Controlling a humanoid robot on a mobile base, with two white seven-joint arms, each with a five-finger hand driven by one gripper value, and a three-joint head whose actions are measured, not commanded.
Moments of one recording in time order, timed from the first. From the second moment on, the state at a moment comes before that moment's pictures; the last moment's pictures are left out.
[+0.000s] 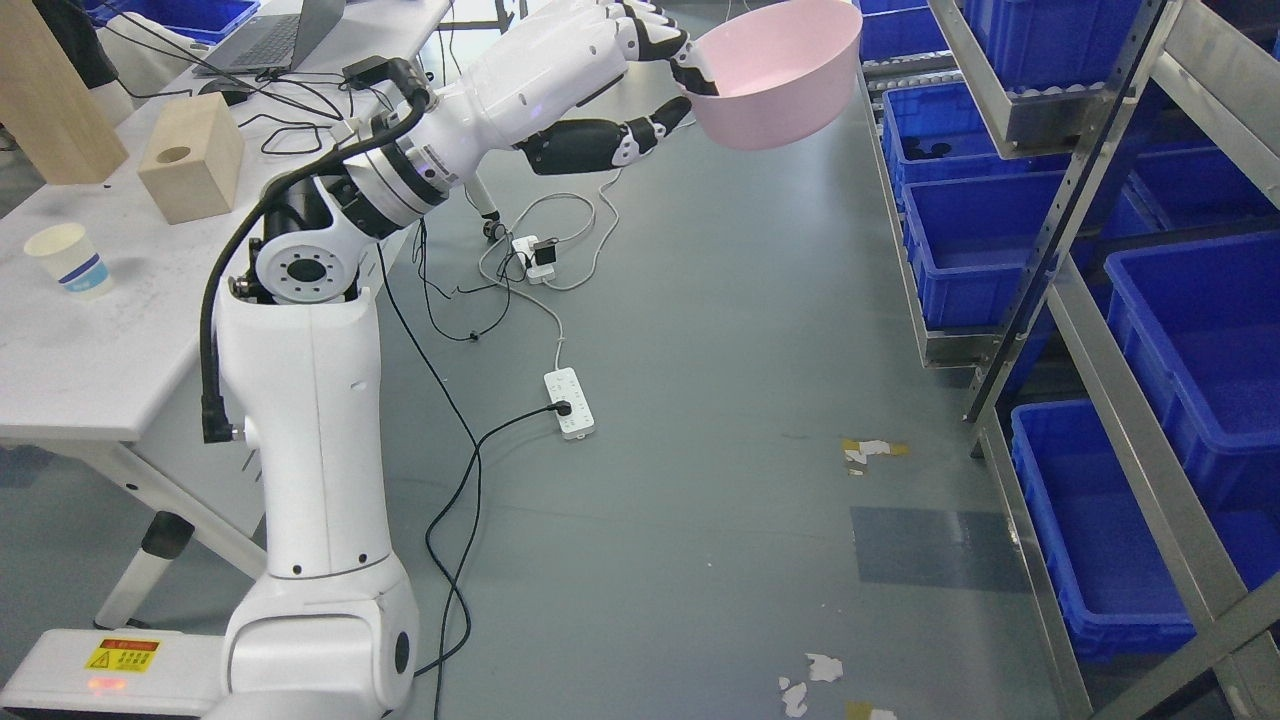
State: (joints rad) left arm -0.73 0.00 0.11 -1.52 -0.41 -0.79 -0.87; right arm 0.06 0.00 0.00 0.00 0.04 -0.12 -0.26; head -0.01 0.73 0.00
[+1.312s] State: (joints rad) left arm -0.74 0.00 0.08 -1.49 -0.37 -0.79 -0.85; right arm 0.06 0.00 0.00 0.00 0.04 -0.12 -0.26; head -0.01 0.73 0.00
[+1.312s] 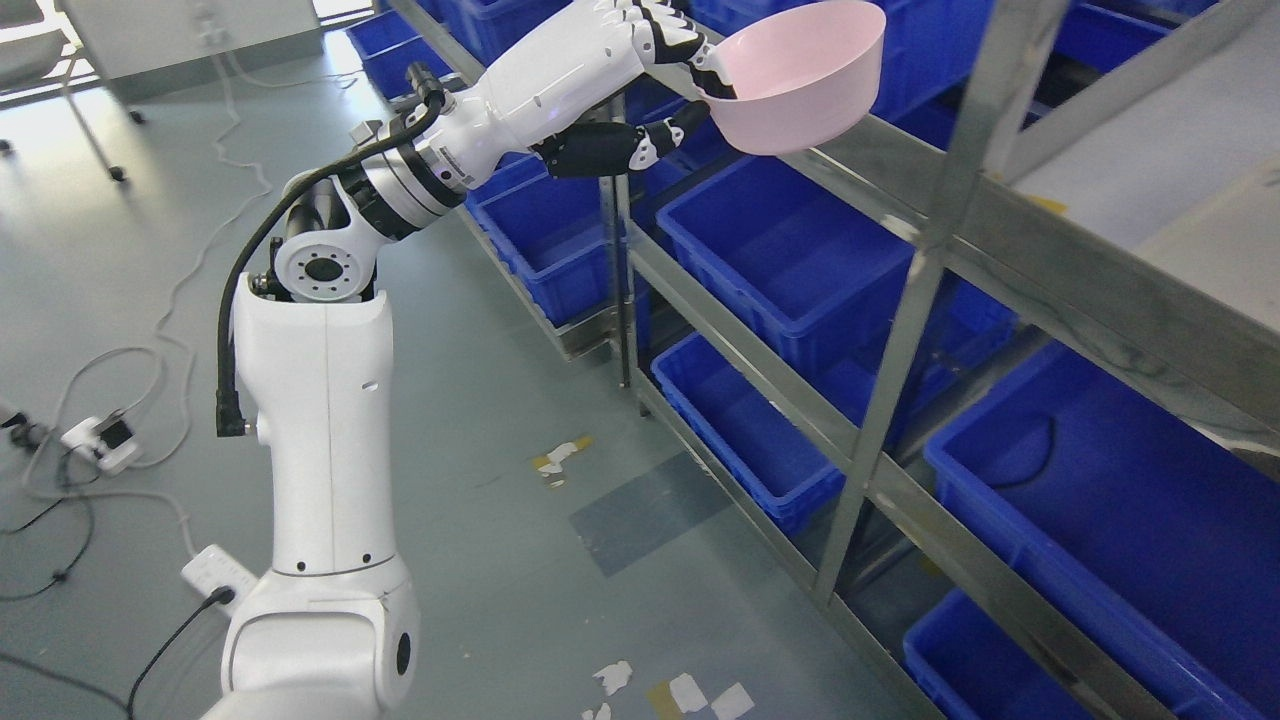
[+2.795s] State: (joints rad) left arm -0.90 0.00 0.16 -1.29 -0.89 -0.79 -0.89; right arm 0.06 0.00 0.00 0.00 0.04 -0.12 -0.26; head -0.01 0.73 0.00
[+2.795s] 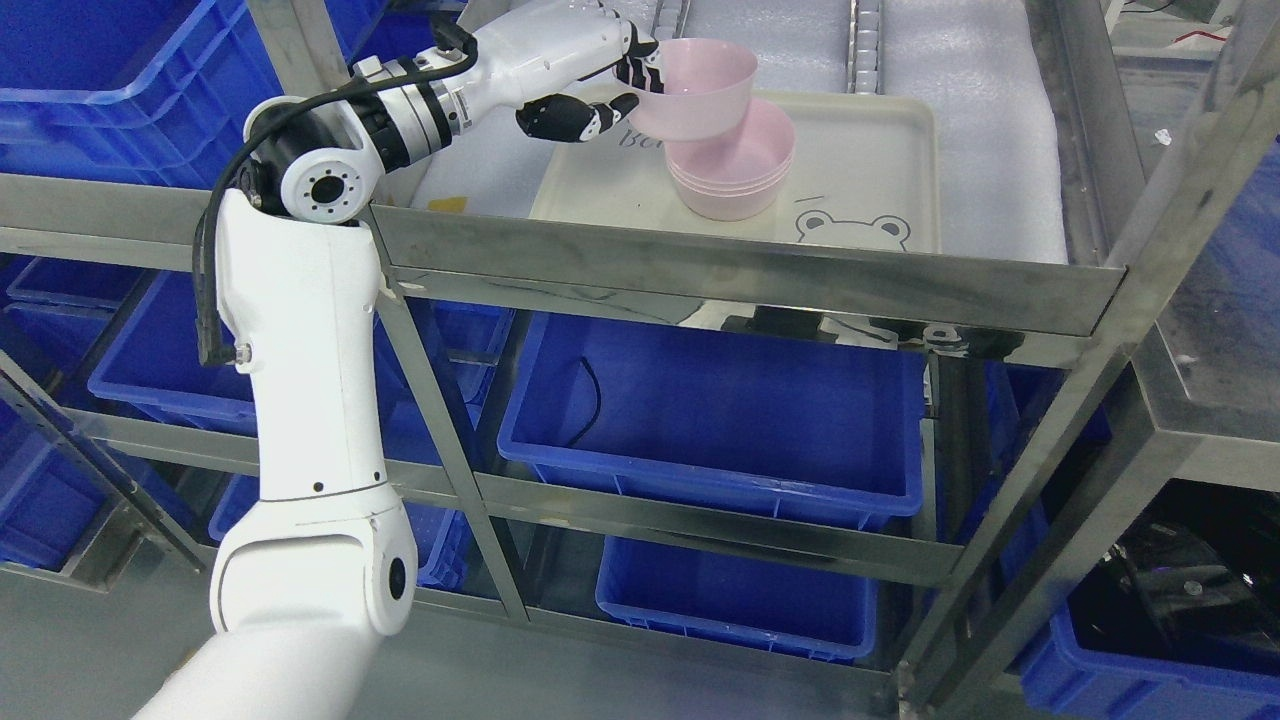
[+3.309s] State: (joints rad) left arm -0.91 0.00 0.07 -1.23 -0.93 -0.79 -0.82; right arm 0.06 0.00 0.00 0.00 0.04 -0.12 -0.26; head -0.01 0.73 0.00
